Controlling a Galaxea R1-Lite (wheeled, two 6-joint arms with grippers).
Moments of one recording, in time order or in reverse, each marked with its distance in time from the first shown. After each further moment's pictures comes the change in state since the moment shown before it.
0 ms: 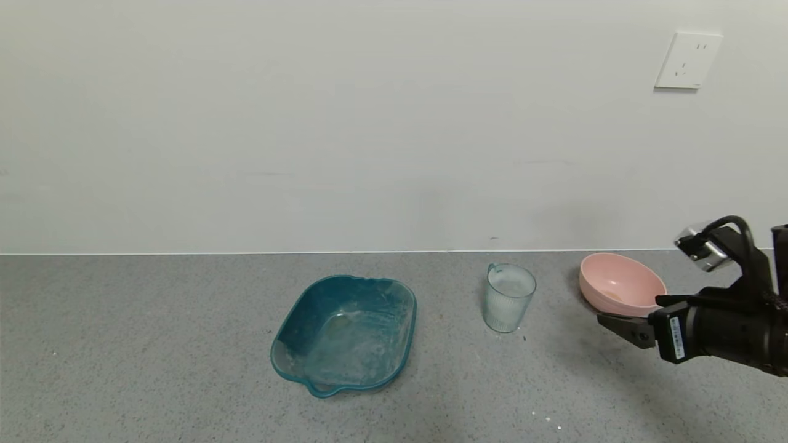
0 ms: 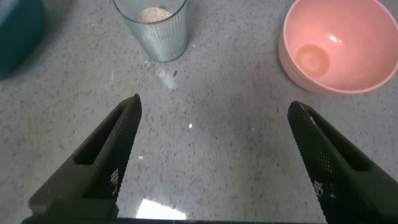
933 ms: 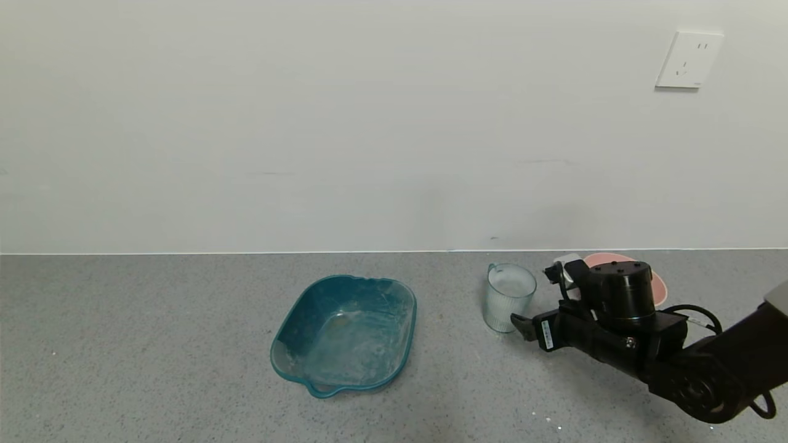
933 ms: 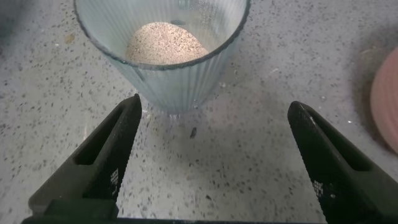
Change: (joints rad) left arm -0.001 0.000 0.000 0.000 0.000 0.000; right arm 0.140 0.571 -0.031 -0.574 -0.138 0.028
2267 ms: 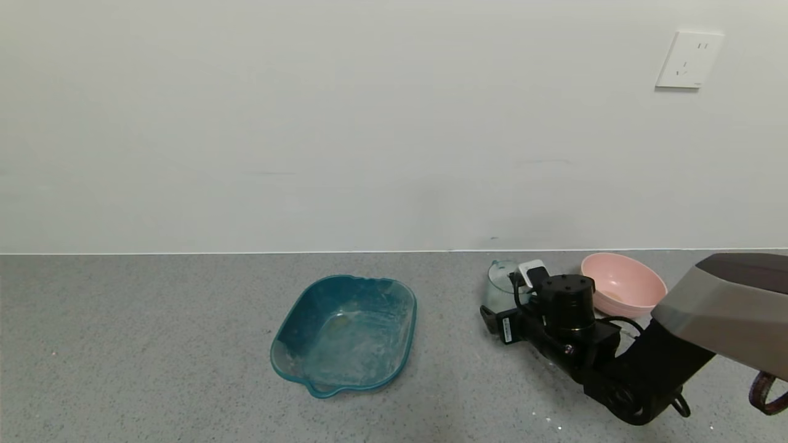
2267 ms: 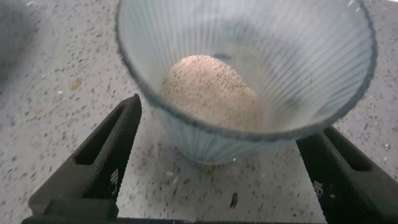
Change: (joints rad) left arm 0.000 0.000 0.000 0.000 0.000 0.000; right arm 0.078 0.229 -0.111 -0.247 -0.106 0.031
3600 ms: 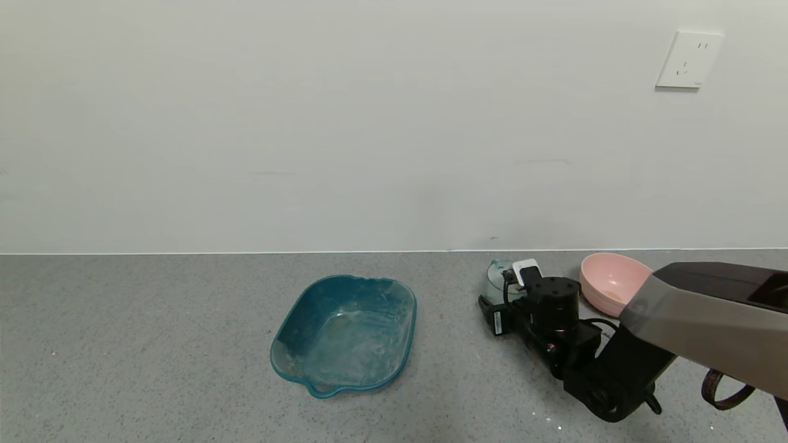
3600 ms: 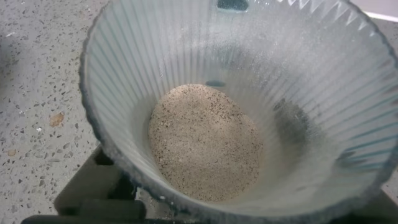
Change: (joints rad) left arm 0.000 0.000 0.000 -0.001 0.000 0.000; right arm 0.007 0.100 -0.070 -0.114 -0.055 -0.001
